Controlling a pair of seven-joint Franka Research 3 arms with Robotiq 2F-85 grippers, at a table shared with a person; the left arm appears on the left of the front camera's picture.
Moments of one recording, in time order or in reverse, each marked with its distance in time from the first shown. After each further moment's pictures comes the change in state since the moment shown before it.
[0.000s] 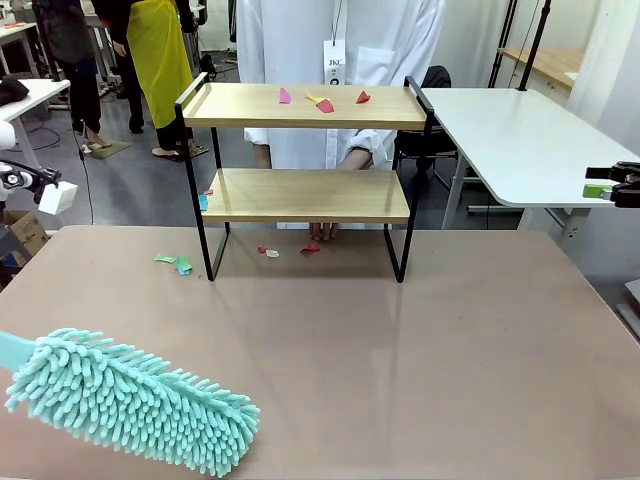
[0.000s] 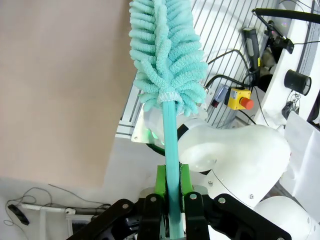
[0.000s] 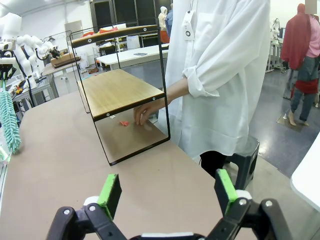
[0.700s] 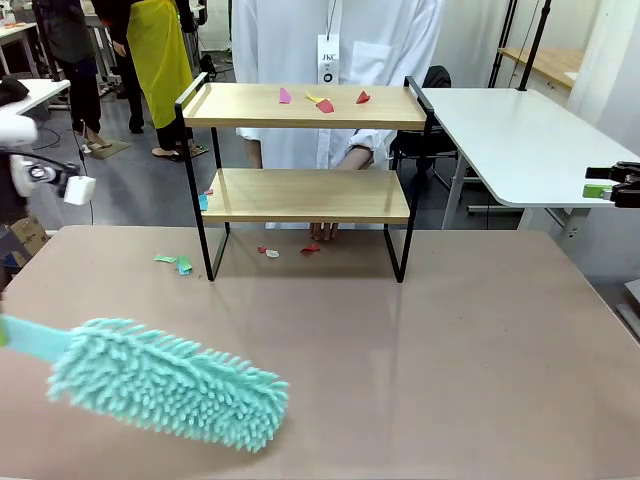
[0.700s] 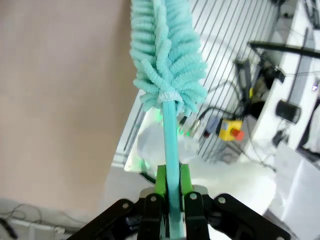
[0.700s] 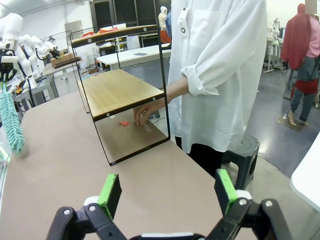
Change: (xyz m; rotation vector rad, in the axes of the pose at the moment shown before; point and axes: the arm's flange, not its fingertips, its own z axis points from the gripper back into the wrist) left arm 0.031 0.002 -0.004 -0.041 -0.130 0.046; right arm 0.000 0.000 0.000 0.000 0.000 0.000
